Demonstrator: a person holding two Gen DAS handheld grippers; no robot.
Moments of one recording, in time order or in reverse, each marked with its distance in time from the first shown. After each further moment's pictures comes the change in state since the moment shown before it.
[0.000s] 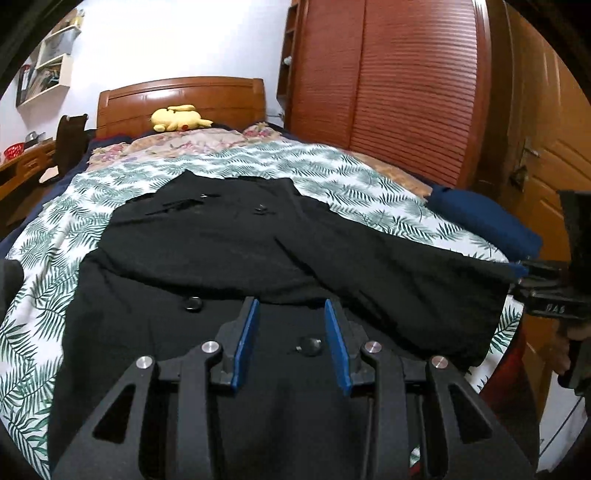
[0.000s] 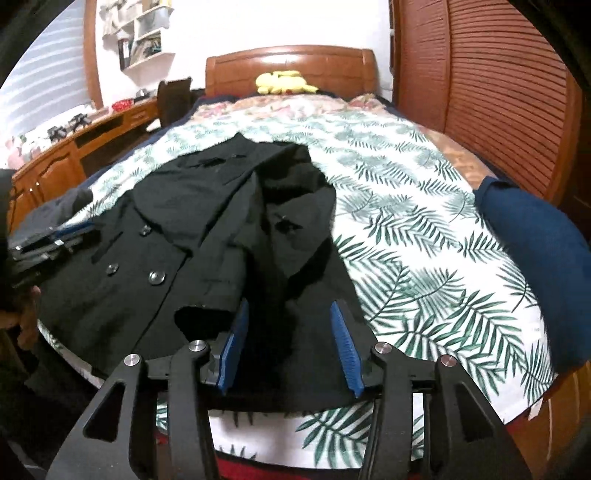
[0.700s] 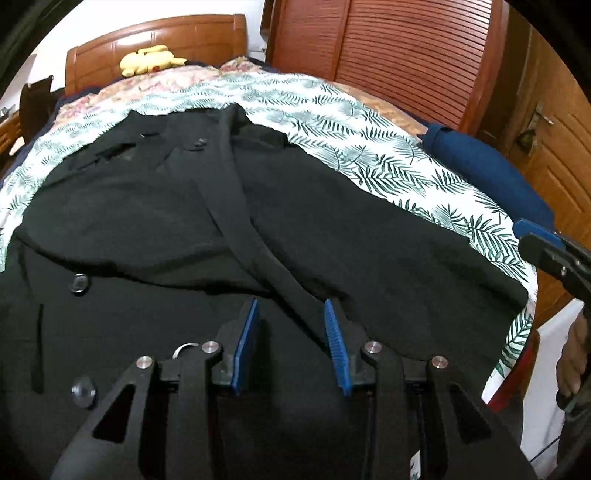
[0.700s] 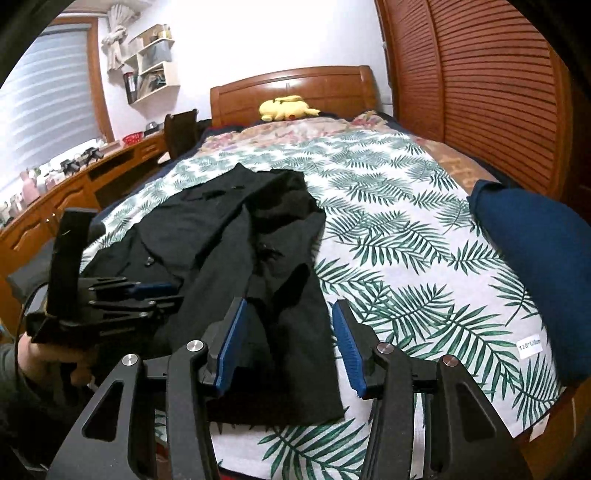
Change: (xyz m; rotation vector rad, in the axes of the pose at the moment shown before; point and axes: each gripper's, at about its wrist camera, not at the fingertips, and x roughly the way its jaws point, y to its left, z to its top) left arm 0.102 -0.064 0.007 -0.027 0.275 -0.057; right arm -0.008 -0.046 -0.001 0.054 -0.089 0.085
